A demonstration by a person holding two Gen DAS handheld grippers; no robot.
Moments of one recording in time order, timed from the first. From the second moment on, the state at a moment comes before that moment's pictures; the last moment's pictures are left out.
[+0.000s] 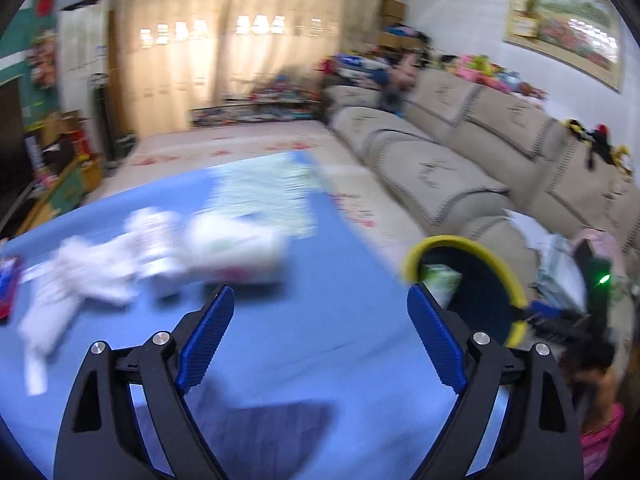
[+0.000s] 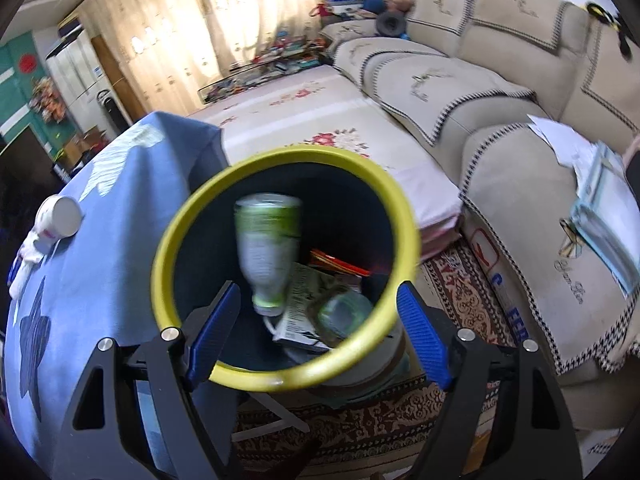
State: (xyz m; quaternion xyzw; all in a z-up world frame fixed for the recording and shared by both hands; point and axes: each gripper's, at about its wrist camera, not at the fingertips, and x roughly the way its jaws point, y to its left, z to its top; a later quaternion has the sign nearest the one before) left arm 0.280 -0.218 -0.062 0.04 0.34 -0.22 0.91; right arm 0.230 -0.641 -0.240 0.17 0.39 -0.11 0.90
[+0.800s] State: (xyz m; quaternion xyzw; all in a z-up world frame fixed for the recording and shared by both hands) left arm 0.279 -0.024 -0.076 -0.01 0.30 -0.11 0.95; right arm 0.360 -0.404 -0.171 0.05 0.38 0.03 0.92
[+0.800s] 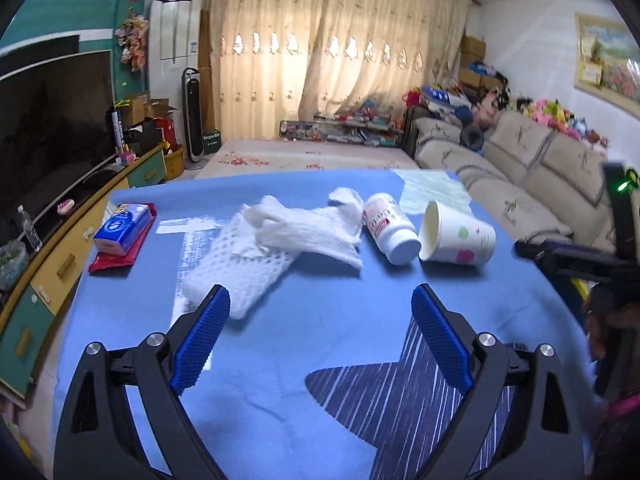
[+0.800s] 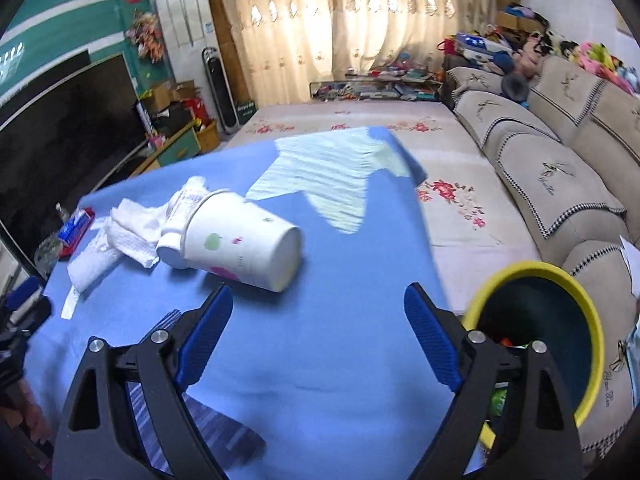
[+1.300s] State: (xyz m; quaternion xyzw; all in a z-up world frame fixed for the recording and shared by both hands) left arm 0.279 -0.011 -0.088 -0.05 0.31 -0.12 0.94; right arm 0.412 -0.349 -0.172 0.11 0.38 -0.02 0.92
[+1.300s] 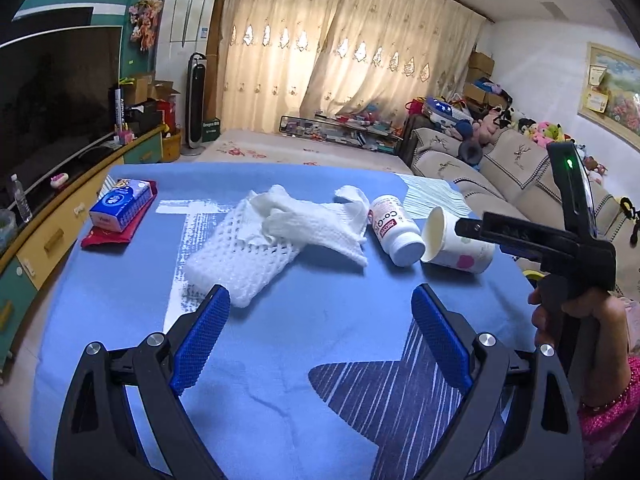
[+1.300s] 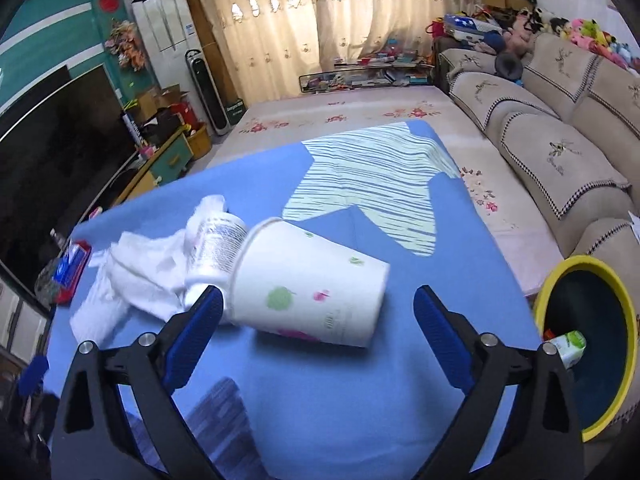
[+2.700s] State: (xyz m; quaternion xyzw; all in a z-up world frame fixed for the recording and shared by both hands) left arm 0.283 -0.028 -0.105 -0.01 0.33 -0.10 0.94; right arm 0.293 -0.530 -0.188 0.15 0.36 -0.21 0.90
